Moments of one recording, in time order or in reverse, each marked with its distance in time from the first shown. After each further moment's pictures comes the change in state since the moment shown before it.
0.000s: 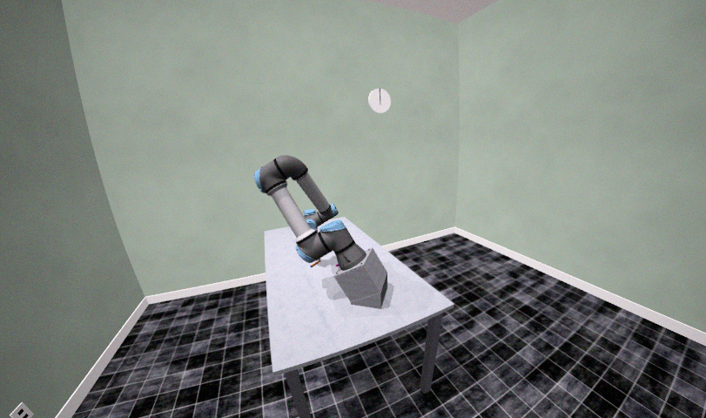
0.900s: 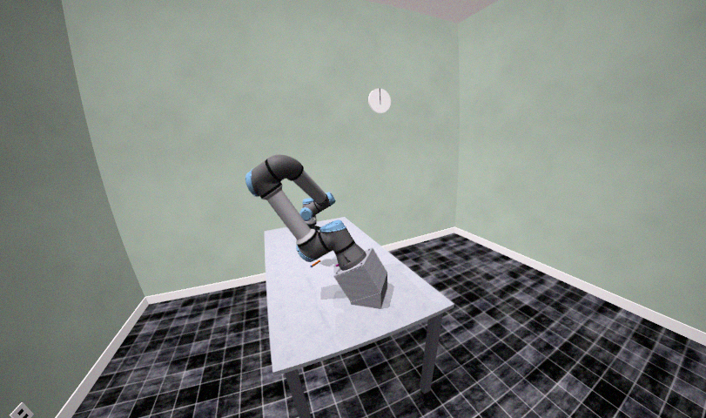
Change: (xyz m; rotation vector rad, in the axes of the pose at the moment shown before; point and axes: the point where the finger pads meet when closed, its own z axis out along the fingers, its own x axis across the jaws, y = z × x) arm 0.000 -0.001 -0.073 0.007 -0.003 0.001
